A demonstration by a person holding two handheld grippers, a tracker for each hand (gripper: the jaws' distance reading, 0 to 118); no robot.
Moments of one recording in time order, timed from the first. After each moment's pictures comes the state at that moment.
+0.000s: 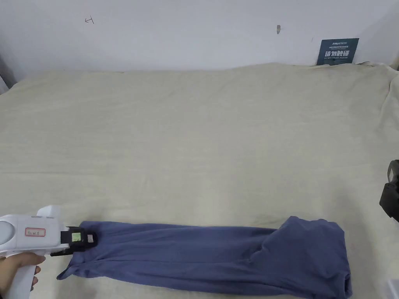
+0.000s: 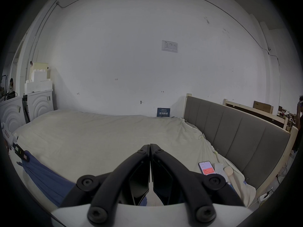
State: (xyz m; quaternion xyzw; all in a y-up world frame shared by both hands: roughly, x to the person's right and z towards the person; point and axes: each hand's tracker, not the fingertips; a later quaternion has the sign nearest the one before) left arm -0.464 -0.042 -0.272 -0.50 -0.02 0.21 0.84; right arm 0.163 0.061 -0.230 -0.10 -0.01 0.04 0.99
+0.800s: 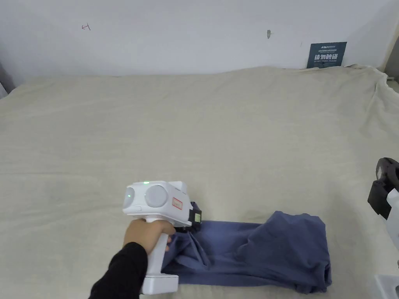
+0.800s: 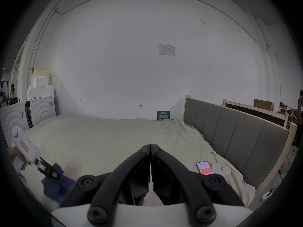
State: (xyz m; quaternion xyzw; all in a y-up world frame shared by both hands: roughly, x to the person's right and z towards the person) left arm -0.186 -0.046 -0.350 -0.54 -0.11 0.11 0.83; right arm 0.189 0.065 -0.207 -0.09 0.00 0.03 1.00
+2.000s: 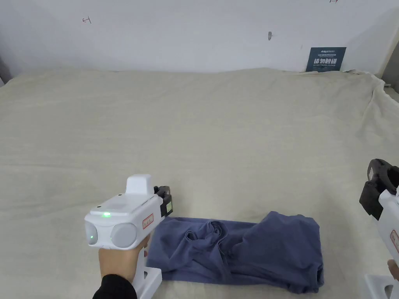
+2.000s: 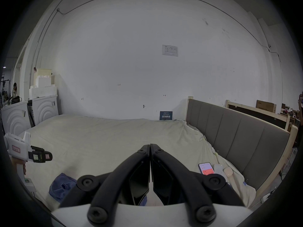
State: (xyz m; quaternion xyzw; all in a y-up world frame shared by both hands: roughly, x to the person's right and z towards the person) left arm -0.232 -0.029 -0.274 -0.27 -0.04 0.08 0.96; right arm 0.184 0.070 -0.208 -0.09 0.01 0.03 1.00
